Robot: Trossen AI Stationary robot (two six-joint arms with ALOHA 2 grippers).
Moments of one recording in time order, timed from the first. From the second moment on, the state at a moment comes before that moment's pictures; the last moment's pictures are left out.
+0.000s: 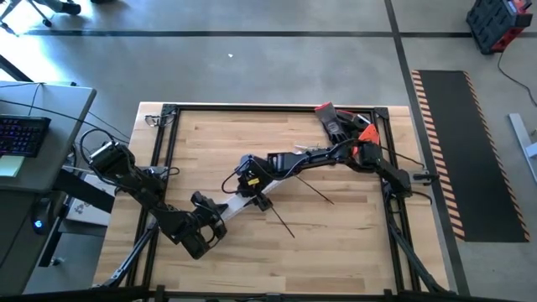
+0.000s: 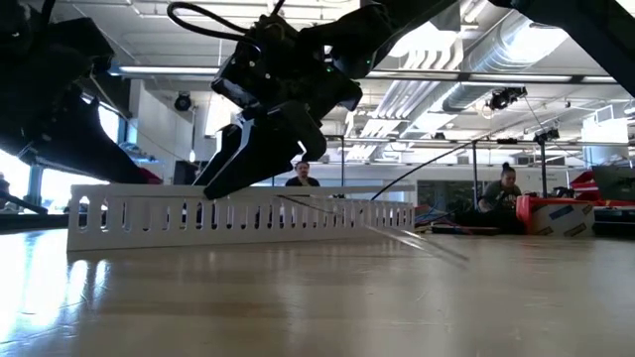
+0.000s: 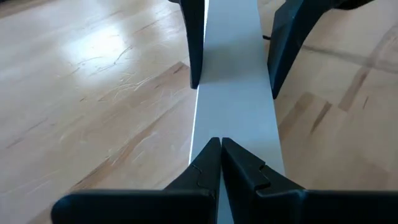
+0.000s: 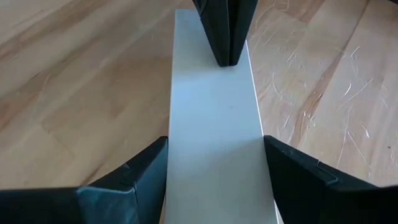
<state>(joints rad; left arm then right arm) -0.78 1.66 0.69 -0.44 -0.99 -1.43 -0.02 2.29 1.69 -0.26 -0.41 -0.55</state>
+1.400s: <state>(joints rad) -0.82 1.66 0.64 -0.33 -1.00 -1.44 -0.03 2.33 1.80 -0.36 -0.45 -0.50</state>
